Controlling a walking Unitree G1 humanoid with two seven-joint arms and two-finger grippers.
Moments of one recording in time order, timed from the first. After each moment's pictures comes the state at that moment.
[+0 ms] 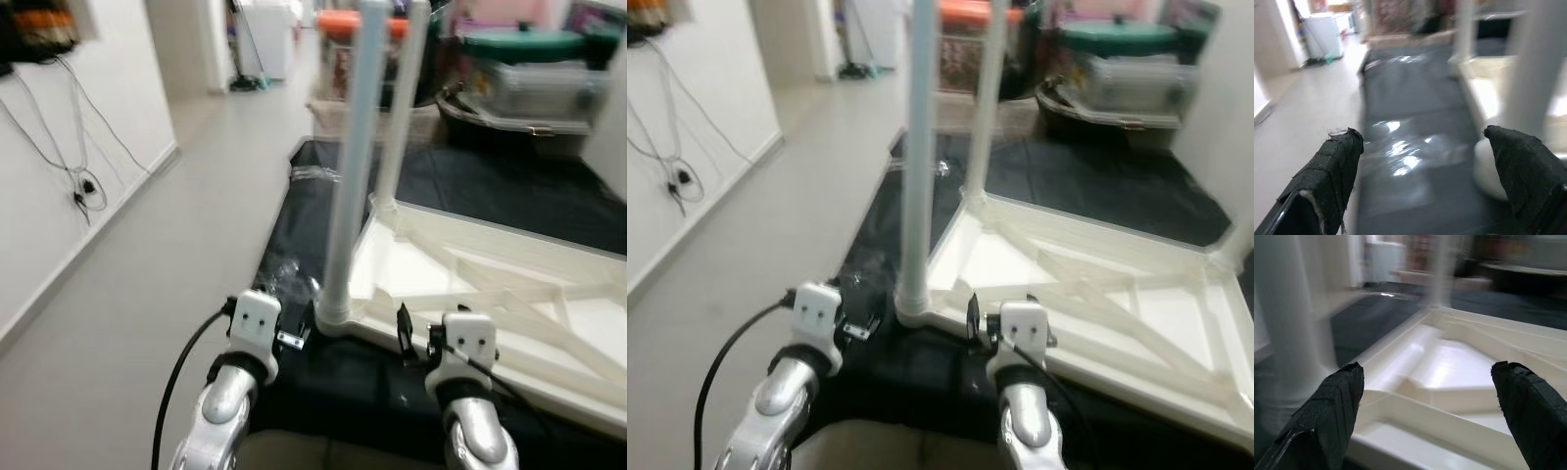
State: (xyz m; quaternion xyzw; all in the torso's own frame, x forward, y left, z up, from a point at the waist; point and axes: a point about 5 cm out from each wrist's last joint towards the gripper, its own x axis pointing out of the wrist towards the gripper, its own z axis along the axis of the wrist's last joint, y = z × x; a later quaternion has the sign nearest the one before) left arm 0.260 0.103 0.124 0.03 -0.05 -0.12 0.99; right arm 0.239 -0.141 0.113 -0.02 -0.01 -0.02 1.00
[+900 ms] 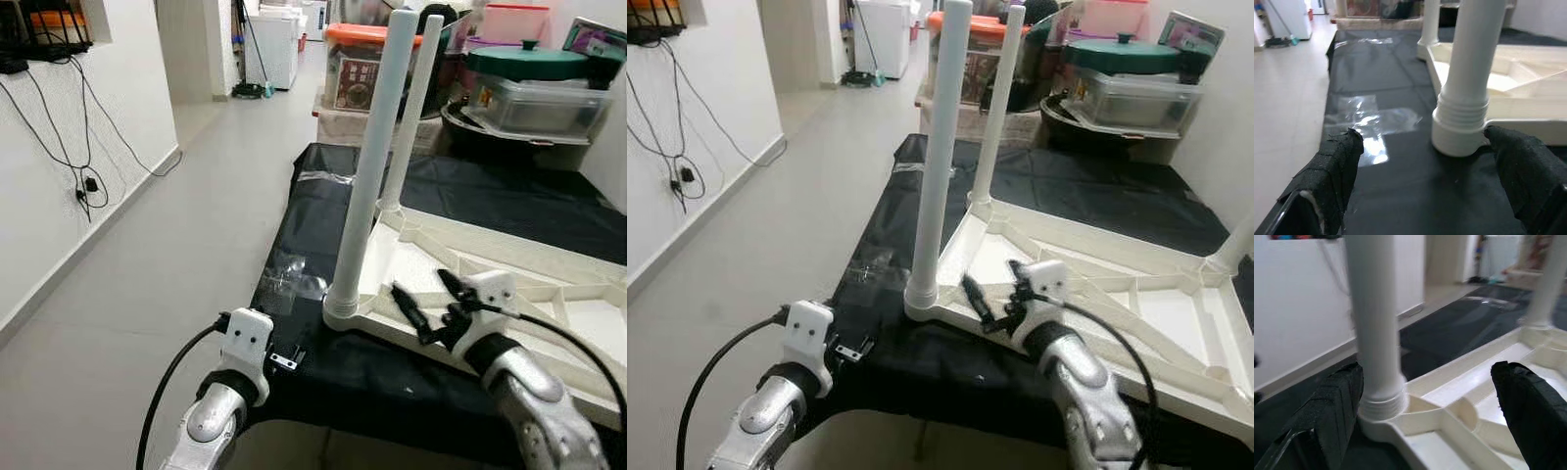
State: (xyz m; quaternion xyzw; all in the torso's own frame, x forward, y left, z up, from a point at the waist) left arm 0.247 0.089 0.118 -0.01 -0.01 -0.19 0.98; right arm 0.274 -0.198 0.151 0.00 0.01 0.25 0.97
